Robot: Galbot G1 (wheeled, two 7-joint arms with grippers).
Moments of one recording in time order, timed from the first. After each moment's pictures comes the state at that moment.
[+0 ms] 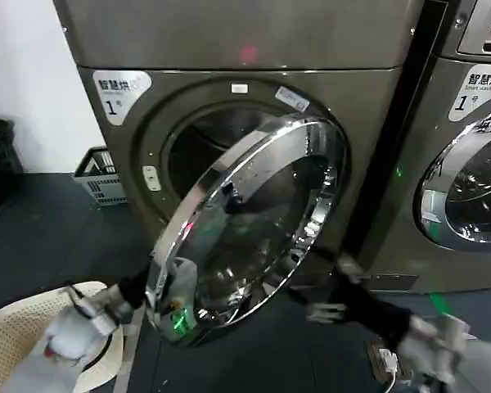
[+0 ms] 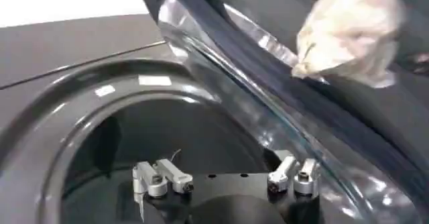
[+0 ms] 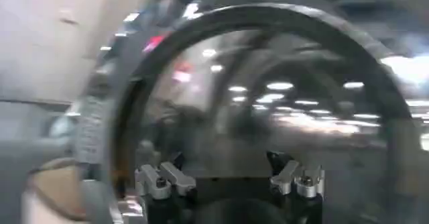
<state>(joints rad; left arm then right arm) 1.04 -0.90 -0.28 -1.82 -0.01 -0.57 0.36 -1.74 0.94 0.95 2.38 0.57 0.00 -0.43</state>
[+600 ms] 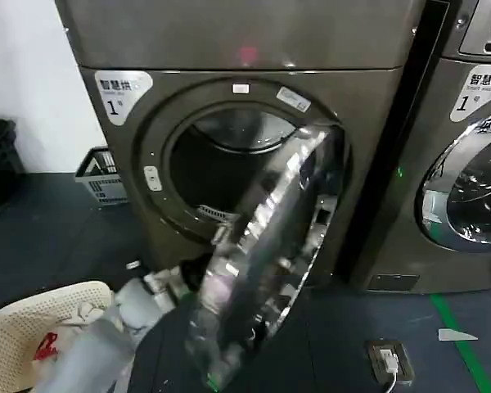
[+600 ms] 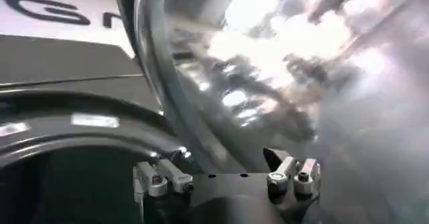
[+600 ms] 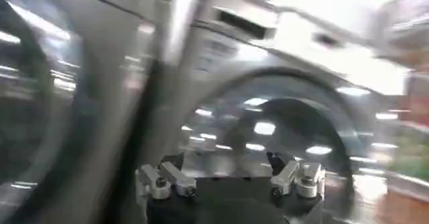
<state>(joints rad) 0.75 -1.02 0.07 -1.67 -0.02 -0.60 0.36 -1.90 1.43 1.49 2.29 0.45 0.12 -0.09</state>
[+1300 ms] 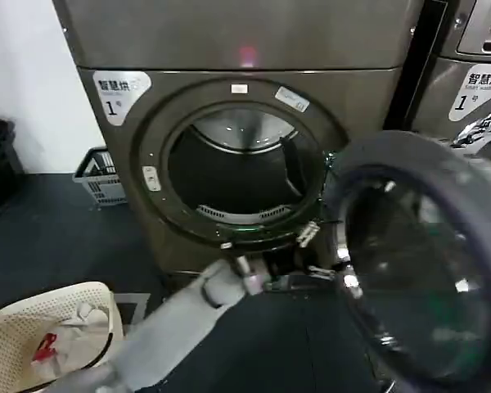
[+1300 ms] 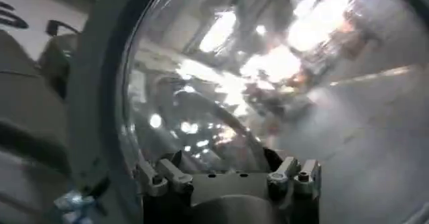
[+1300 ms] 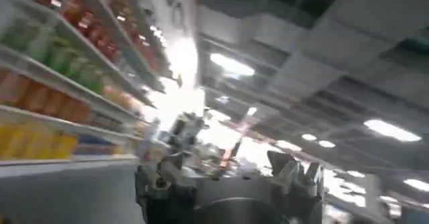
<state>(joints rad) 0.45 -1.33 0.42 -1.36 0.00 -0.60 0.33 -1.80 1.58 2.03 1.95 0.26 -0.03 0.31</state>
